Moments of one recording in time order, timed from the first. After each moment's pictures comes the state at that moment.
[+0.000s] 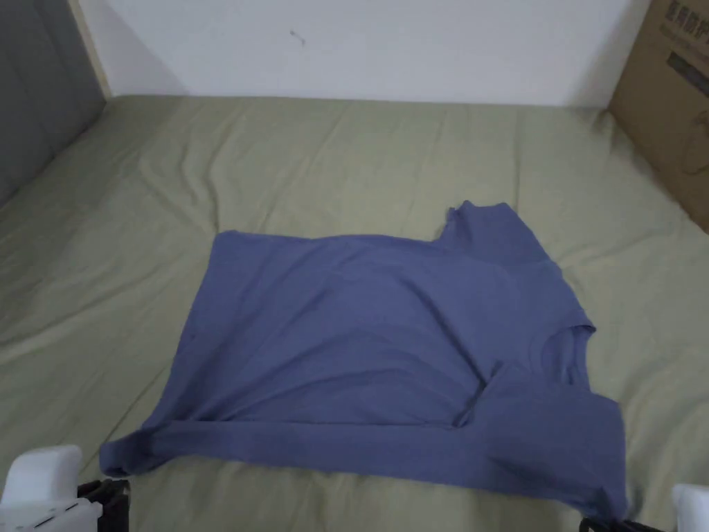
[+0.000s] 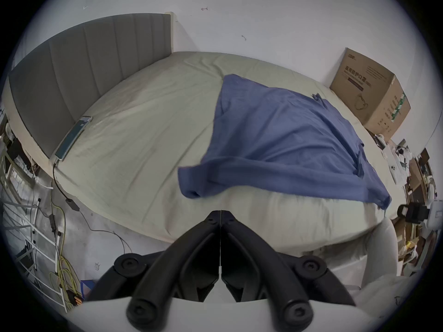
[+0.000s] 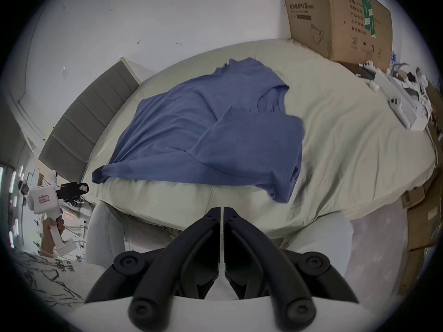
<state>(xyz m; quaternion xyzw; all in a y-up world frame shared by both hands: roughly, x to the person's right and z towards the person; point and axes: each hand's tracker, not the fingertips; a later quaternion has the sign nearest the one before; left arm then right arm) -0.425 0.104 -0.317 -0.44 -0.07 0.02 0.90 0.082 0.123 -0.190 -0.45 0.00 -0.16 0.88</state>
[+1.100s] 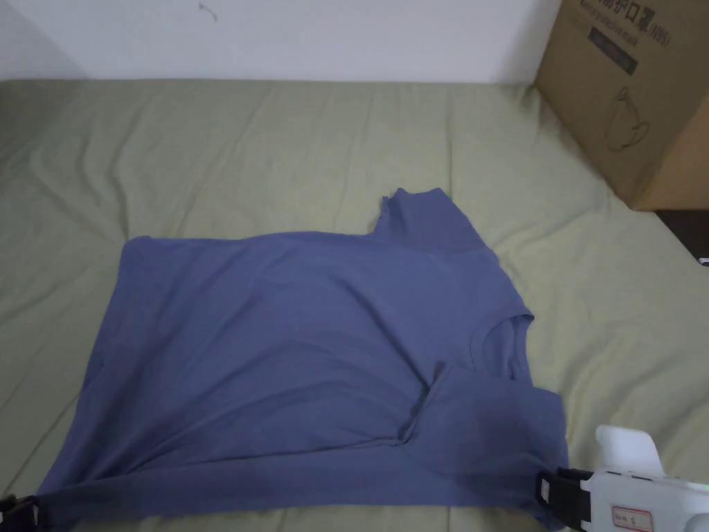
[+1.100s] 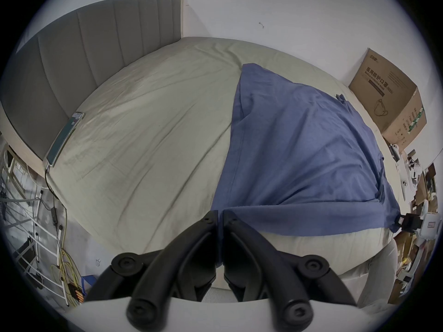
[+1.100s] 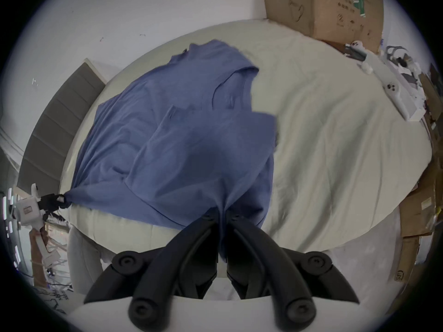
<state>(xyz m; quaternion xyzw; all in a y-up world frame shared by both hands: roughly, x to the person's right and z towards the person) -0.413 0.097 -0.387 -0.48 -0.03 0.03 0.88 0.136 0.085 -0.262 -0.49 -0.08 -0.17 0.85</state>
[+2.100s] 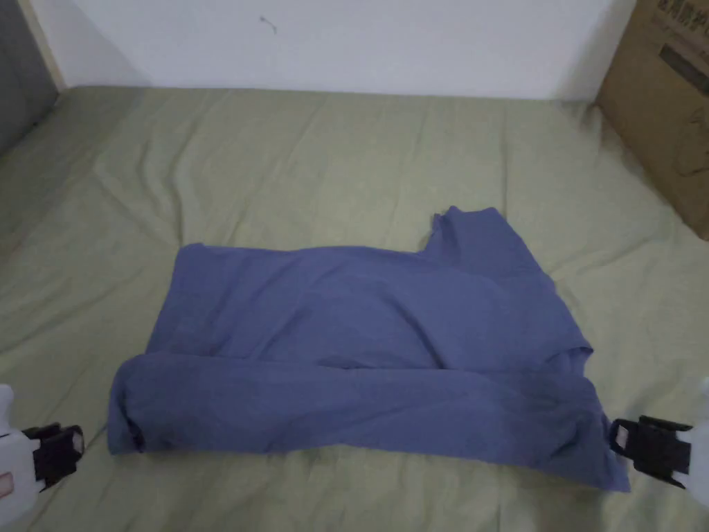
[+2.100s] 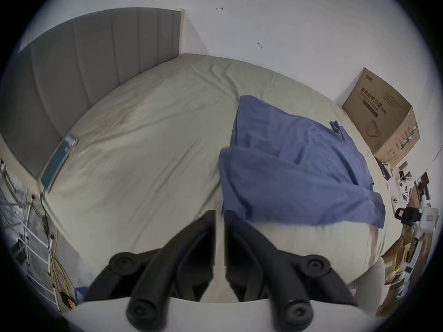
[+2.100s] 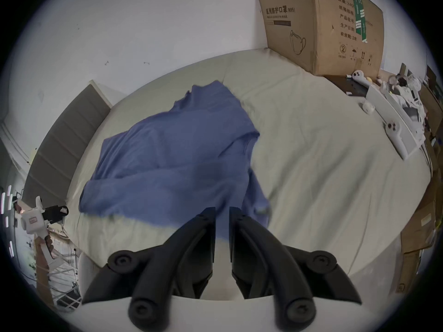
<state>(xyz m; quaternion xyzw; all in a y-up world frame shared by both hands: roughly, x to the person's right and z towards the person) -0.438 0.123 -0.421 -0.44 -0.05 0.06 0.90 0.158 0.140 -0.301 -0.43 -0.07 -0.17 0.89</state>
